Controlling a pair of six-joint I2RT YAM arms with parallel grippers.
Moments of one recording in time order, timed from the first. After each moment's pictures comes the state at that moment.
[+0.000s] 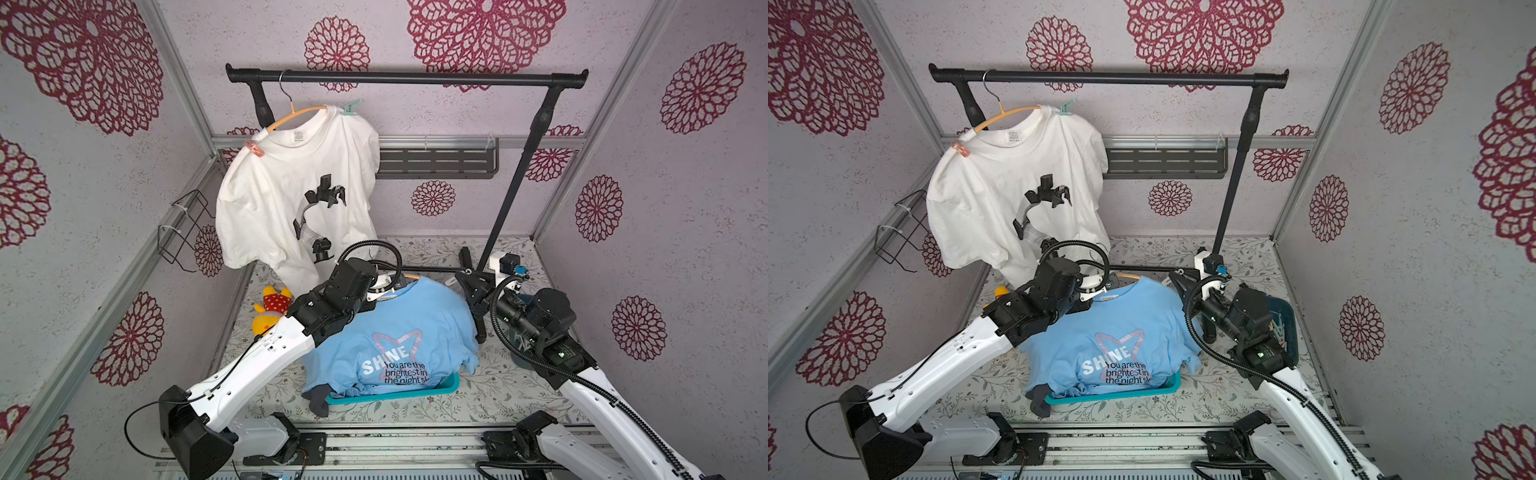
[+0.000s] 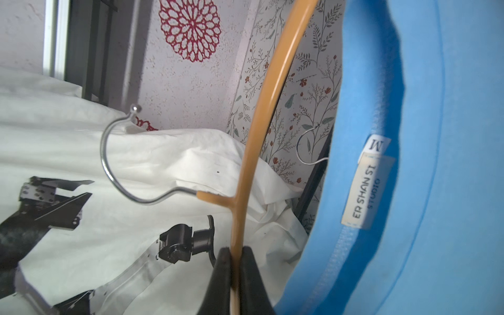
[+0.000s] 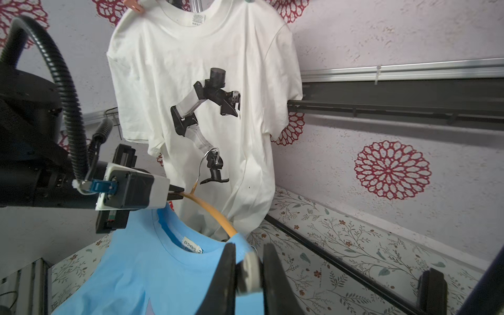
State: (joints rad) left arm -0.74 1.27 1.26 -0.57 -0.42 0.88; right arm 0.43 0.84 0.80 0.11 -0.38 0.13
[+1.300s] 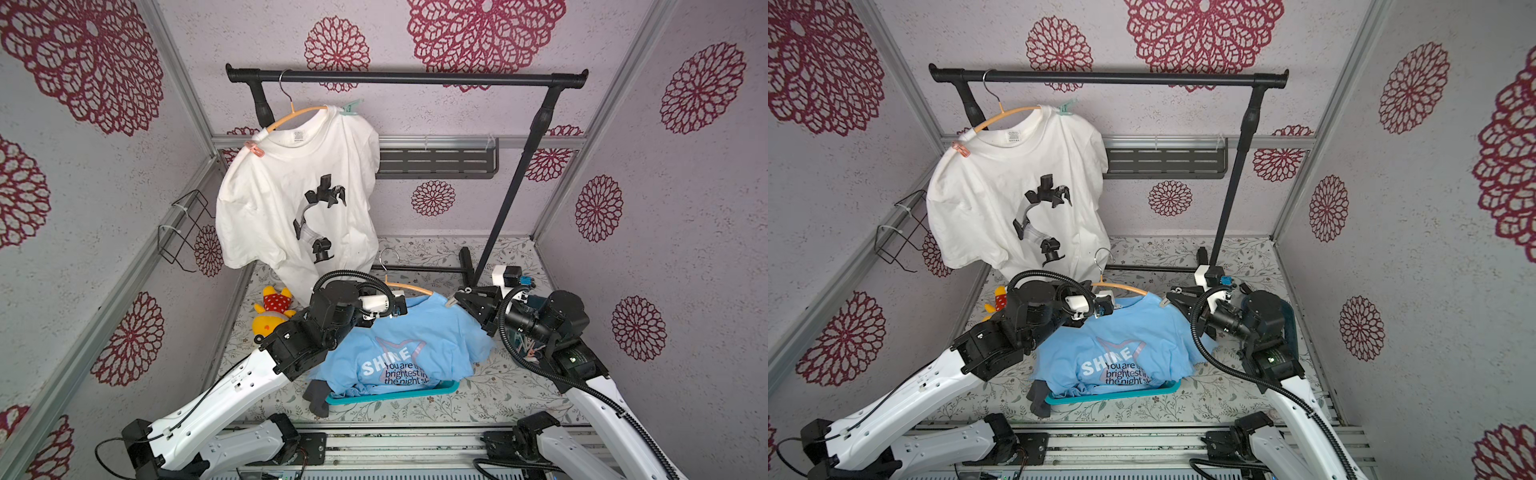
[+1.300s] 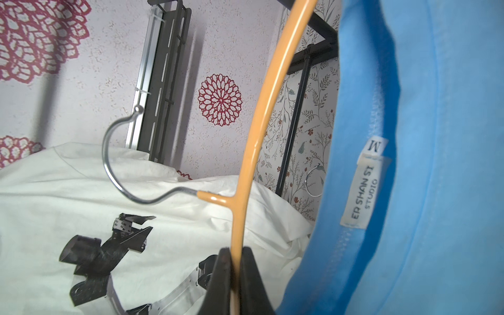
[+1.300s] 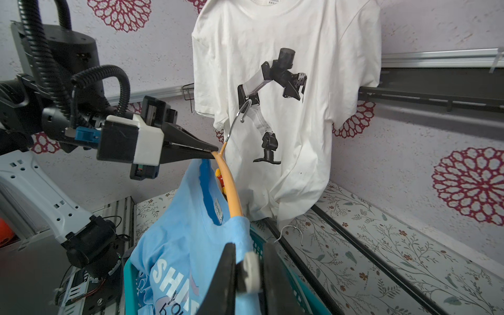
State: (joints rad) left arm -0.85 1.07 1.11 -0.41 -0.38 1.04; right arm 0.34 0.78 0.78 0.02 -0.75 0.10
